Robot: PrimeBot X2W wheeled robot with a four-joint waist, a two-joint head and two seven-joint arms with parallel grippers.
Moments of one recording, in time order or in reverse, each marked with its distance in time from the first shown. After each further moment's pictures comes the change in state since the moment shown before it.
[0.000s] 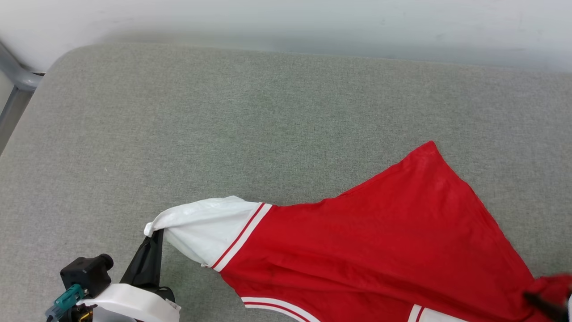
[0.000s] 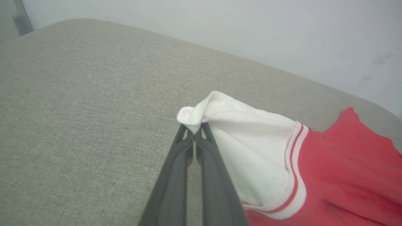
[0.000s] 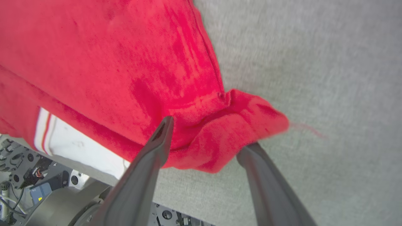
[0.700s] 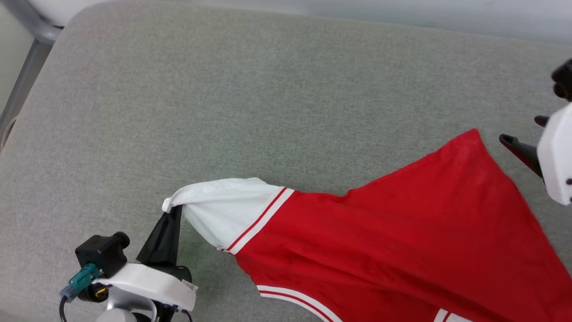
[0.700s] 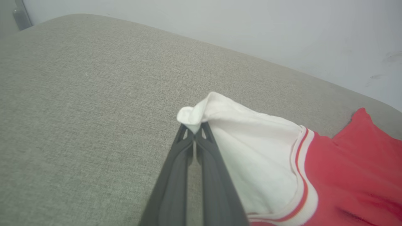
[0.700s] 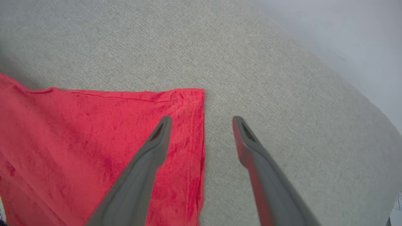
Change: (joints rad) left arm -0.075 -0.018 -0.045 -0.019 0.015 -0.017 -0.005; right arm -0.711 -0.030 0.234 -0.057 -0.093 0.000 0.191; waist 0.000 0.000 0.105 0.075
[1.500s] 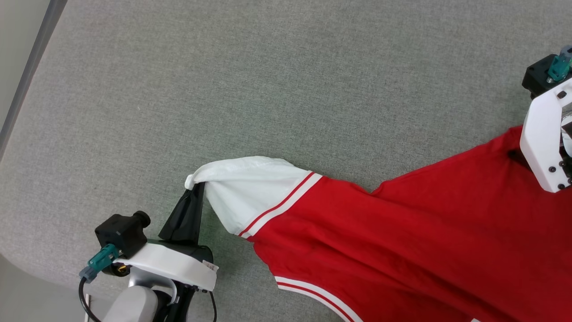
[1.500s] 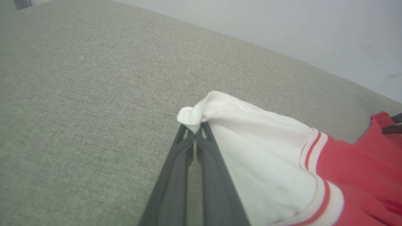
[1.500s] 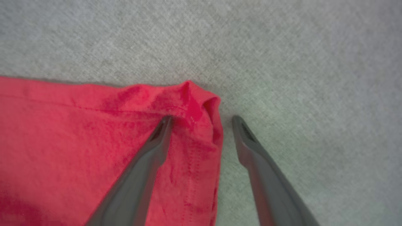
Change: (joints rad) left arm -0.110 -0.062 -0.037 0.051 0.016 -0.041 -0.037; right arm -0.239 -0.050 0.355 0.383 -0.017 0.000 0.067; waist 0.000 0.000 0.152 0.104
